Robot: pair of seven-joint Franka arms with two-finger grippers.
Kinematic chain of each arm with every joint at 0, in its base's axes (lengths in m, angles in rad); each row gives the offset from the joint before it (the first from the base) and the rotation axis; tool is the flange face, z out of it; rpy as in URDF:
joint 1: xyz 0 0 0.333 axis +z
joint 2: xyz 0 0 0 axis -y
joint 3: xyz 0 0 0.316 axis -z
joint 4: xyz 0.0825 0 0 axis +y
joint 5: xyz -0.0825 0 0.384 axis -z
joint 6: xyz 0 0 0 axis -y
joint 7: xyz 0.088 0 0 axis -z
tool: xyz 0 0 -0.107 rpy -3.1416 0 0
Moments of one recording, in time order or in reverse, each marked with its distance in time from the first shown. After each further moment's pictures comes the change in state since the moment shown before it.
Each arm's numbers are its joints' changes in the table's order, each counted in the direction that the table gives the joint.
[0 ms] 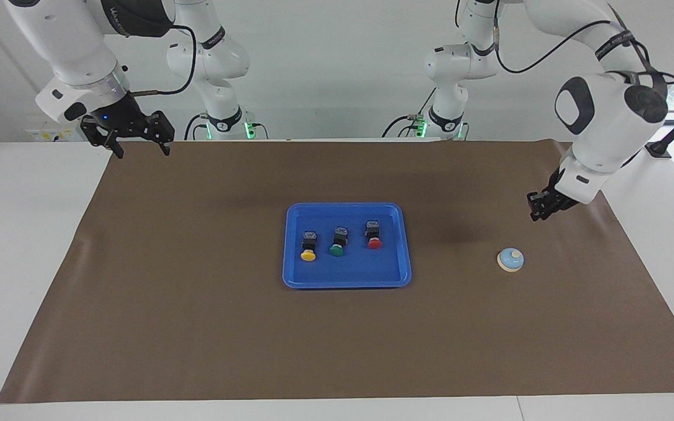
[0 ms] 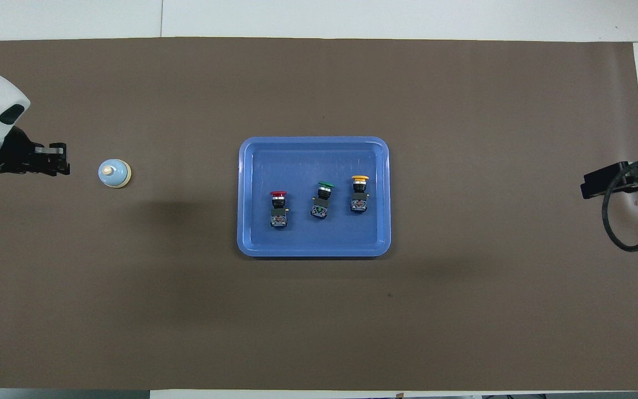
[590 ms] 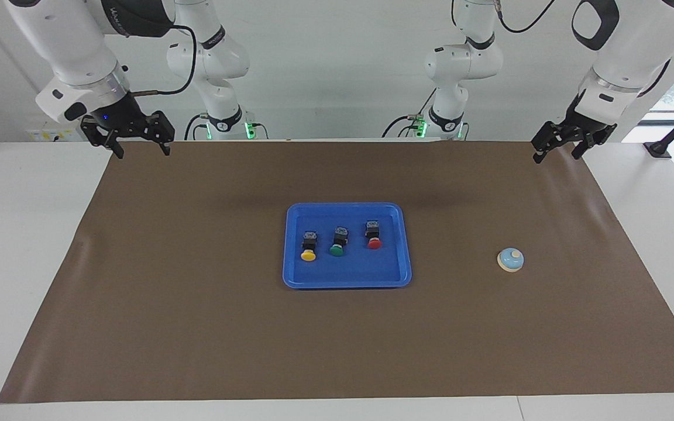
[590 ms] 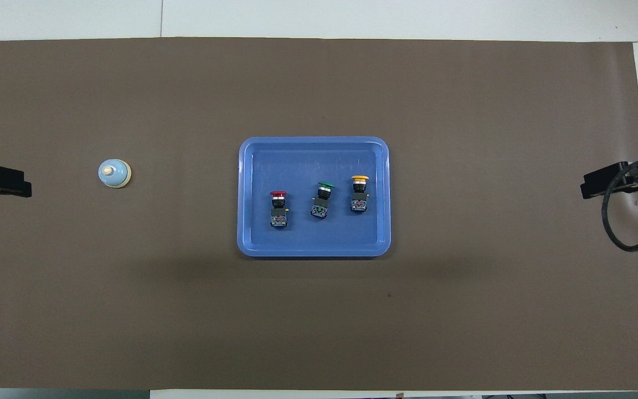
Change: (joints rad) left arm 0.000 0.172 -0.003 -0.041 0.000 -0.208 0.000; right arm 0.000 0.000 0.000 0.000 0.000 0.000 0.000
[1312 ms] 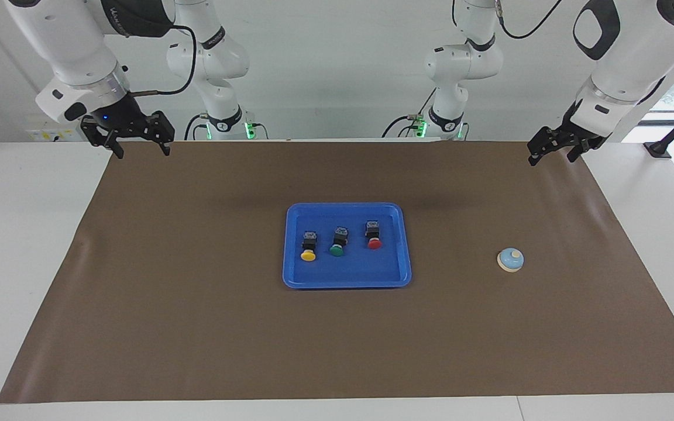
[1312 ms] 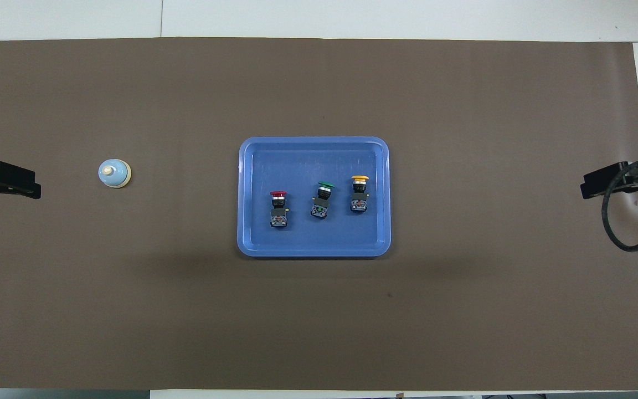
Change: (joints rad) left arm -0.003 -0.050 0.008 -0.038 0.000 -0.051 0.003; right arm 0.000 0.000 0.000 0.000 0.000 0.000 0.000
